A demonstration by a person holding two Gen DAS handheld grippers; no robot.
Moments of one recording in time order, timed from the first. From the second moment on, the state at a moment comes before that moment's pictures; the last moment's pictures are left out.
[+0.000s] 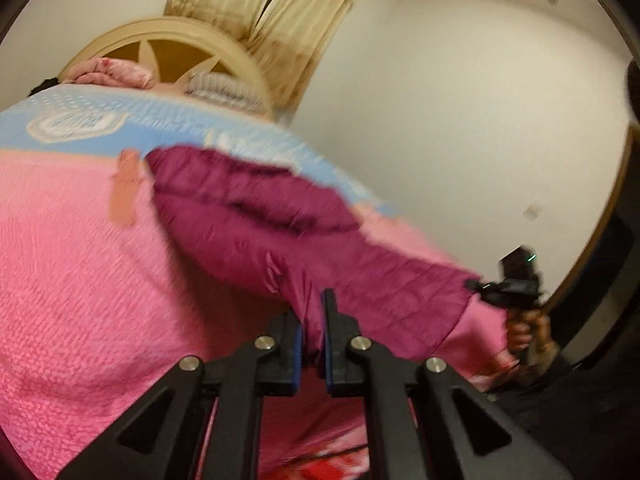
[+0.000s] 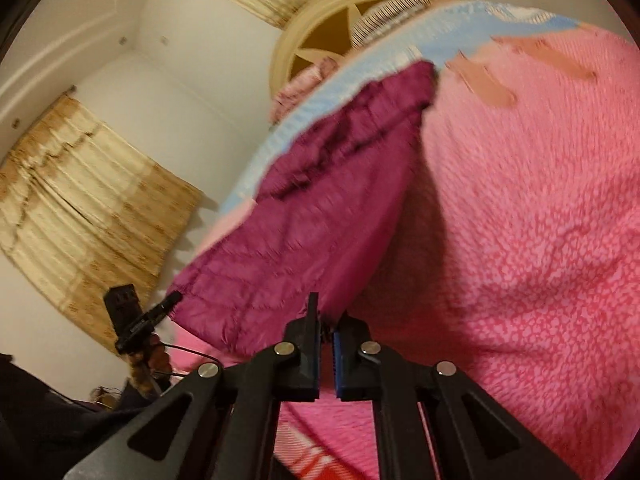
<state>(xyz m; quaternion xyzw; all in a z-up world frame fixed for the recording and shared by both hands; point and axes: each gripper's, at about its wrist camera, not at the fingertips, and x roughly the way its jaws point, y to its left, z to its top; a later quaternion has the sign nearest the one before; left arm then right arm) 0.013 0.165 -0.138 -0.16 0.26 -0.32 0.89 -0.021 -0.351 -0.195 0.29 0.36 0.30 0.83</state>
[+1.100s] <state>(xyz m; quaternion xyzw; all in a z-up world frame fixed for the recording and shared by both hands) 0.277 0.177 -0.096 -0.16 0.28 -0.24 0.92 0.303 -0.318 -0.125 0.25 0.29 0.17 0.91</state>
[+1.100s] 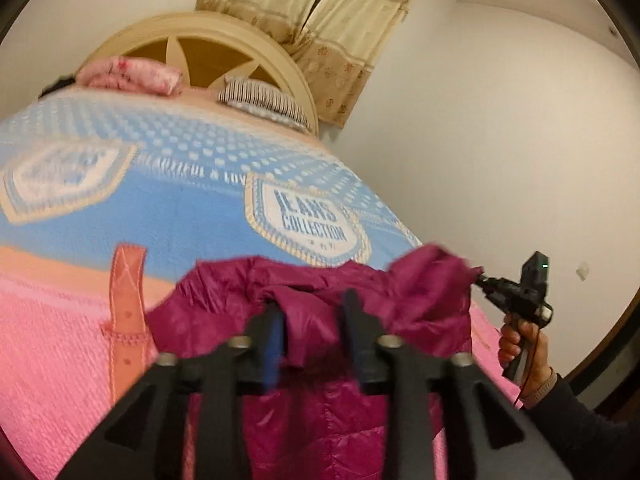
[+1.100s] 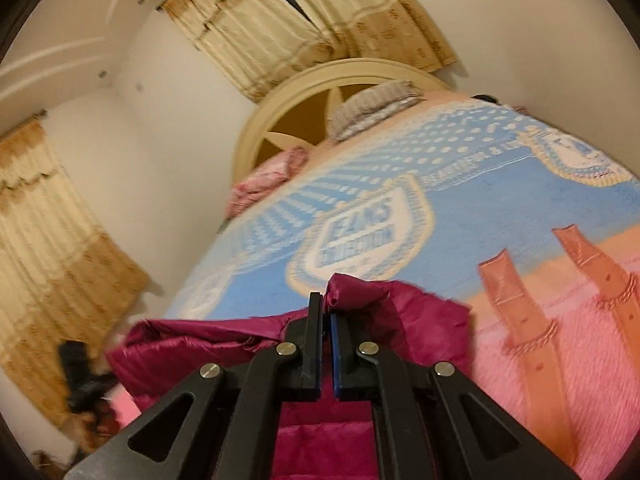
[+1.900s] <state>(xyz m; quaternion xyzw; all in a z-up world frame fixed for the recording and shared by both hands) 0.303 0.015 -0.181 0.15 0.30 -0.09 0.94 0.397 -0.290 -0.198 0.20 0.36 0.09 0.91</state>
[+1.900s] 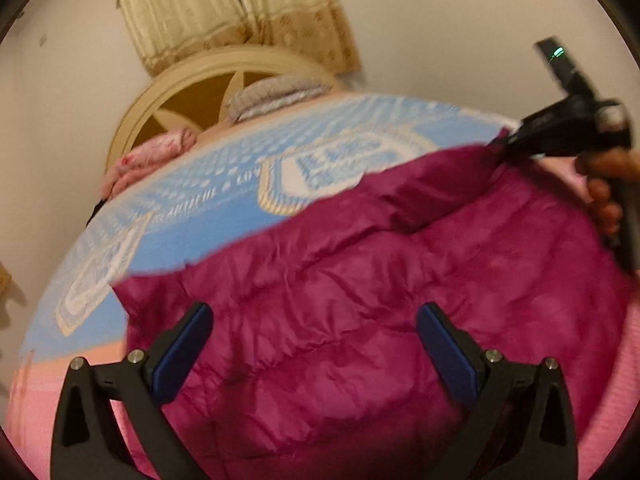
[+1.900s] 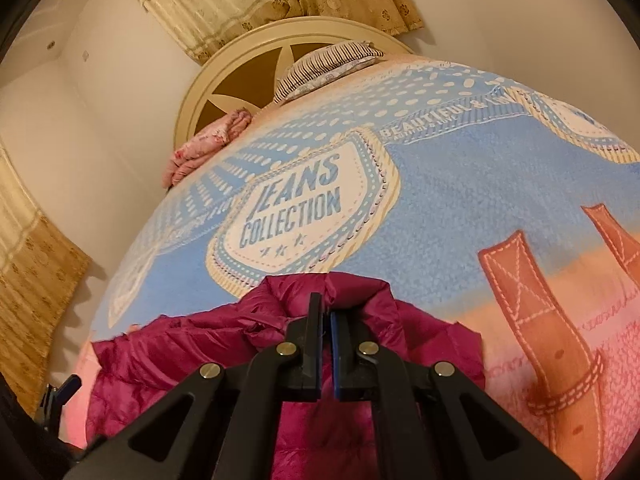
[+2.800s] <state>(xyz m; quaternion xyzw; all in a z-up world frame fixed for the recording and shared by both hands) 0.342 0.061 -0.214 -0.01 0.38 -0.03 0.93 0.357 -0.153 -0.217 0.06 0.37 0.09 0.92</state>
